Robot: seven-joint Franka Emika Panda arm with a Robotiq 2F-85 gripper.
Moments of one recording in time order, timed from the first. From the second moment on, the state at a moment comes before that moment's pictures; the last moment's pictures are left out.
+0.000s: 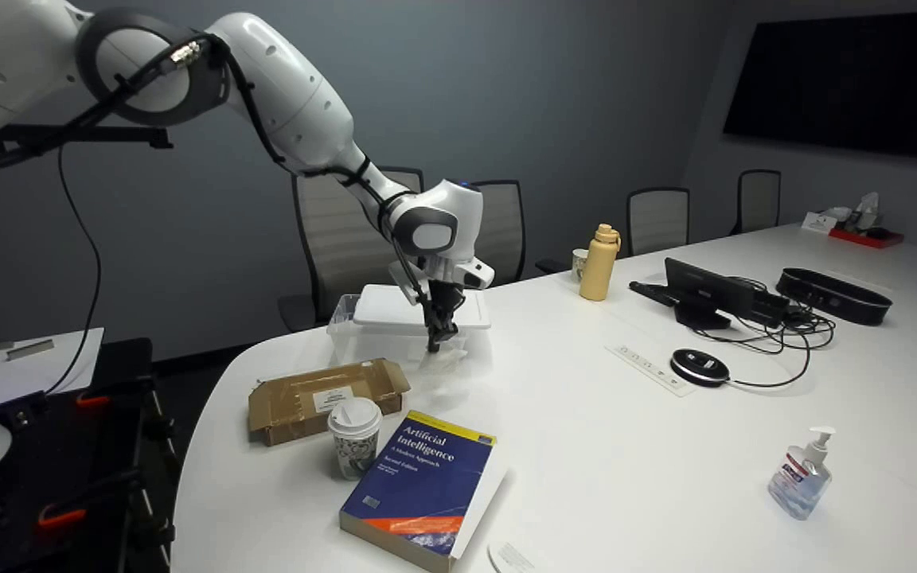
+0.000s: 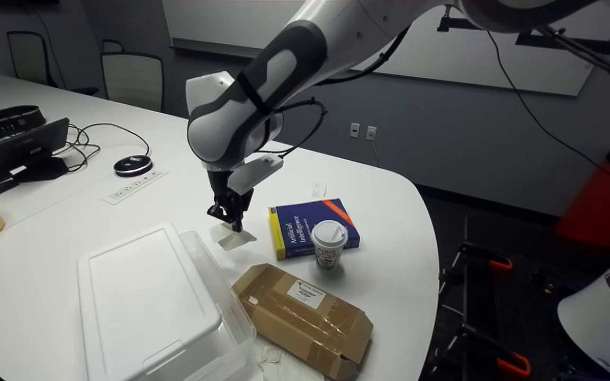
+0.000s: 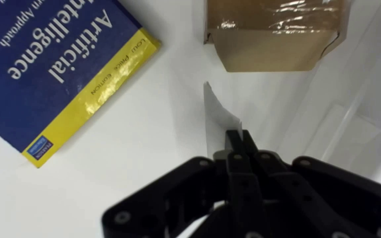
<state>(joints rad) 0.01 0.92 0.00 -1.43 0.04 2.28 0.07</state>
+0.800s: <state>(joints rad) 0.07 0.43 0.01 -1.88 -0.09 2.06 0.07</state>
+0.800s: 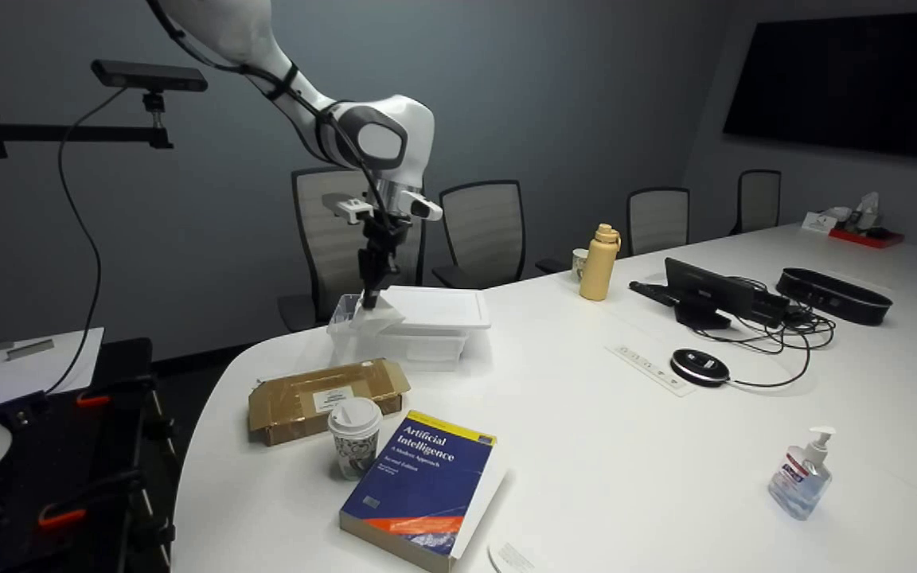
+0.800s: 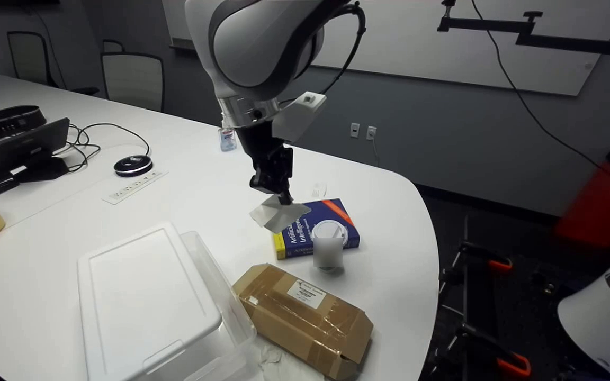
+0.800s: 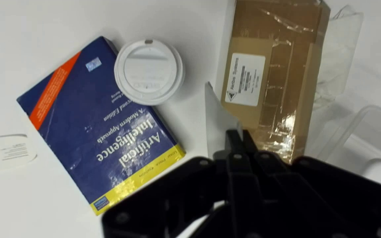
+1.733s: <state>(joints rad) 0.14 0.21 0.16 -2.35 0.09 2.30 0.06</state>
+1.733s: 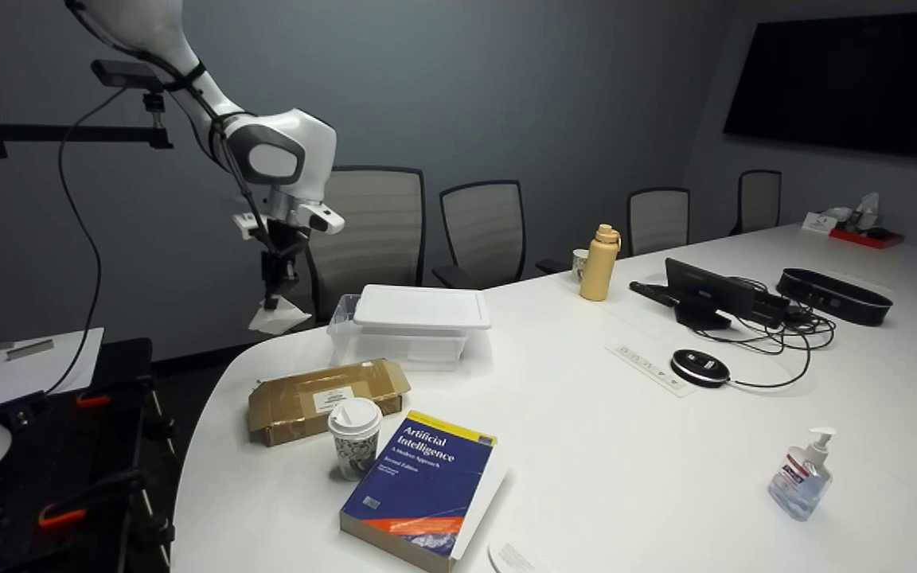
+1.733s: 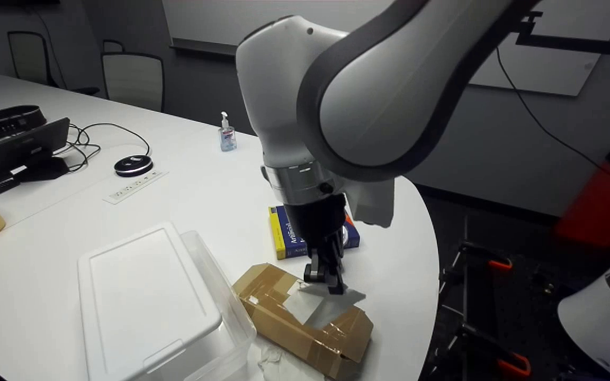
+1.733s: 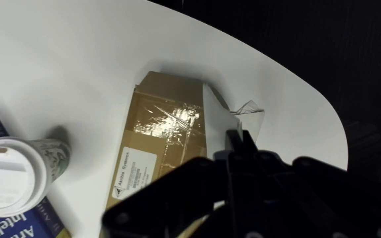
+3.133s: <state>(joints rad) 0.14 0.52 0.27 -2.33 0.20 2.64 0.00</state>
